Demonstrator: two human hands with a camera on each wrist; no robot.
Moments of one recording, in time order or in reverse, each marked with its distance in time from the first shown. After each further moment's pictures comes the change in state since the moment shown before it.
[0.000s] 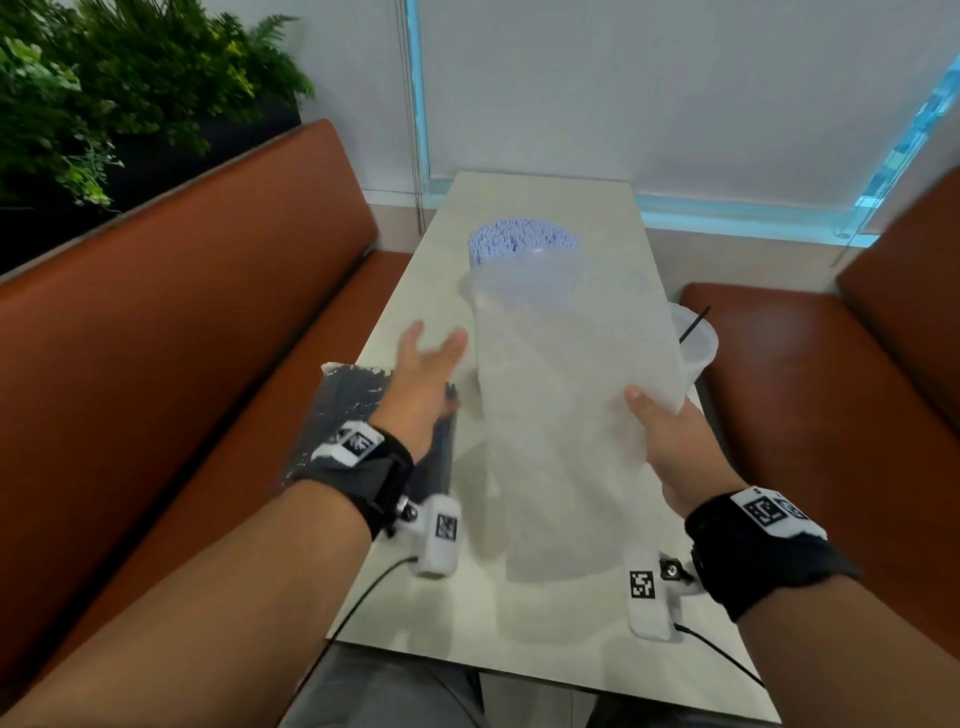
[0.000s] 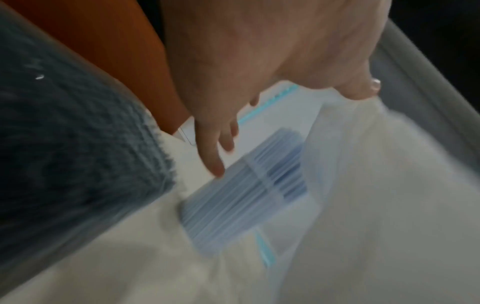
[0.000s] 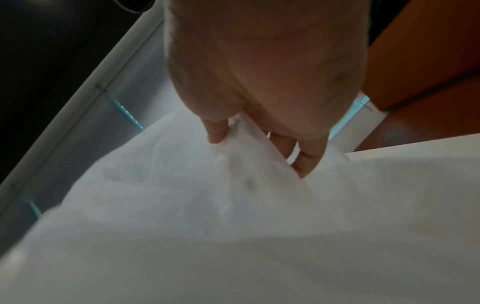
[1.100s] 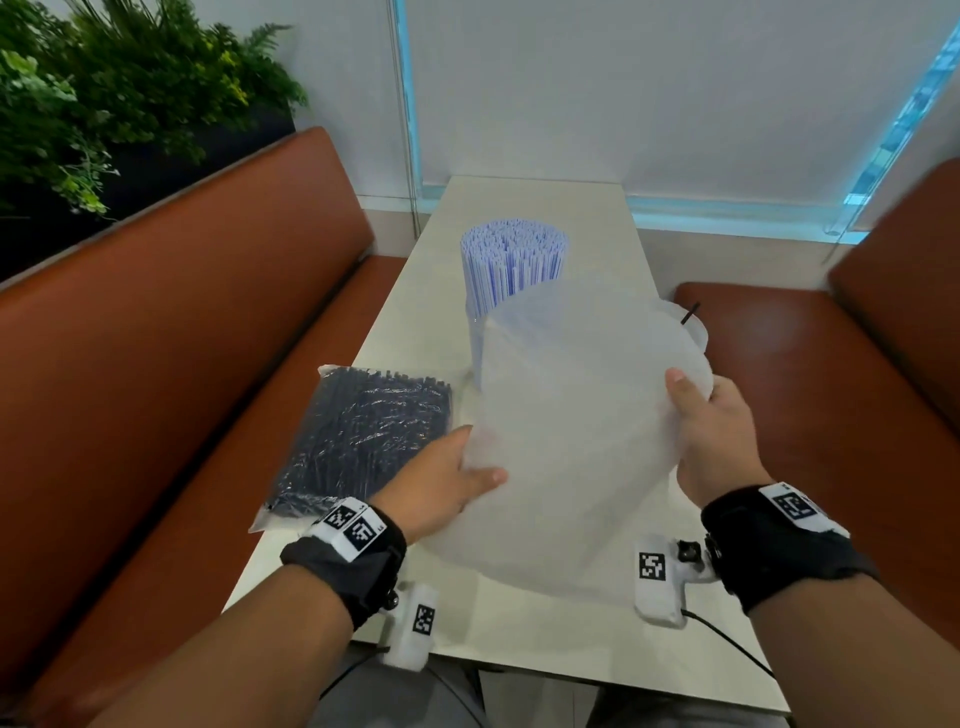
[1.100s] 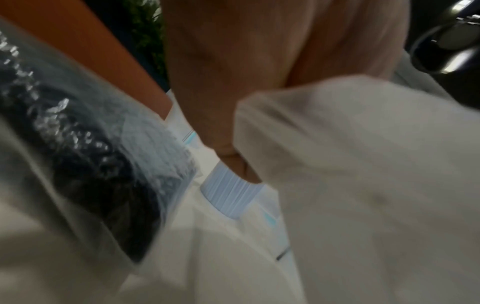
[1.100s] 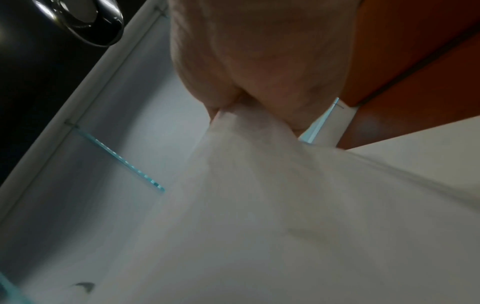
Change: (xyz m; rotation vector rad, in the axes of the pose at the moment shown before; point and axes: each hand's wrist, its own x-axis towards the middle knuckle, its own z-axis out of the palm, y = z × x) left_hand -0.063 -0.046 -0.008 0.478 -0.401 0.016; right_hand -0.003 -0.011 -0.022 0.193 0.222 -0.085
